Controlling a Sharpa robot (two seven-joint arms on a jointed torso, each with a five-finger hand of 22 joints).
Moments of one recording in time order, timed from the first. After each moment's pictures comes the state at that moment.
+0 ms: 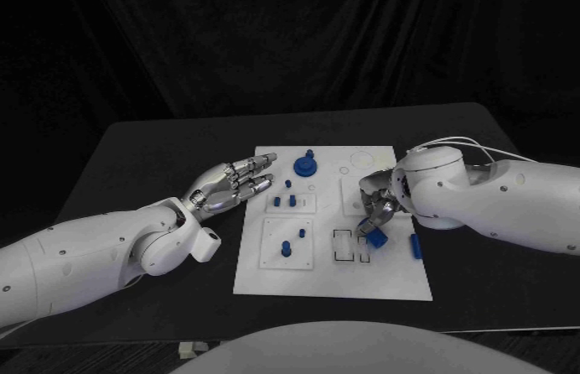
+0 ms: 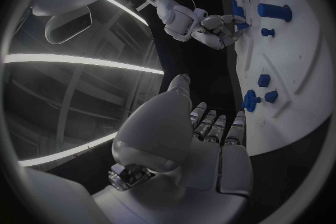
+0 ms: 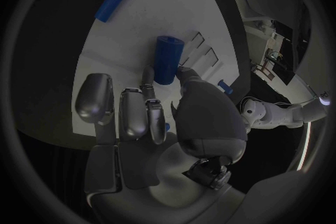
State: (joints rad) left arm 1.07 -0.86 -0.21 1.48 -0.35 0.01 0.67; left_hand 1.59 0.16 -0.17 0.25 0.53 0.28 0.14 0.03 0.04 0.03 0.16 0.17 0.03 0.01 0.18 0.01 0.01 0.11 0.04 0.29 0.03 0.10; right arm 1.28 -0.85 -0.20 1.71 -1.39 0.32 -0.64; right_hand 1.11 -0.09 0.06 0.21 0.64 0.96 0.02 0.41 0.84 1.46 -0.05 1.57 1.31 1.46 -0.11 1.32 1.15 0.07 1.47 0.00 1.05 1.31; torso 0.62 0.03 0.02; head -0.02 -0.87
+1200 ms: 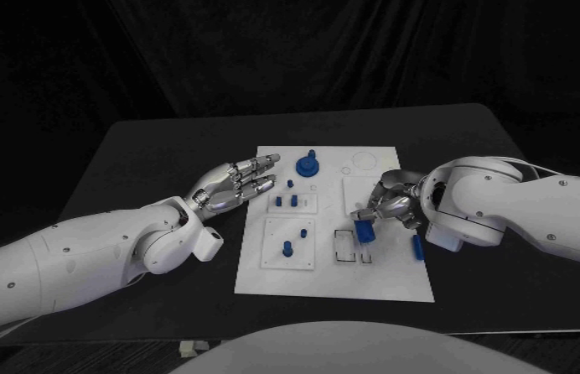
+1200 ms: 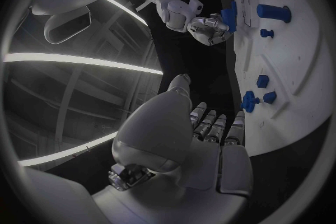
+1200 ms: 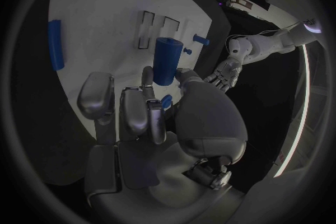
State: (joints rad) left arm 1.07 -0.86 -0.21 1.48 -0.35 0.01 0.66; left_hand 1.59 0.16 -0.17 0.25 0.53 0.28 0.14 0.03 0.04 0.03 0.16 0.17 0.03 0.01 0.18 0.01 0.01 0.11 0.04 0.29 0.03 0.10; right arm 1.28 -0.99 -0.21 1.83 -0.97 -0.09 -0.64; right_hand 1.11 -0.09 0.08 0.23 0.69 0.96 0.02 0.42 0.84 1.47 -0.06 1.57 1.31 1.47 -0.12 1.28 1.10 0.09 1.47 0.00 1.01 1.31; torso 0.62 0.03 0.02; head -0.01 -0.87
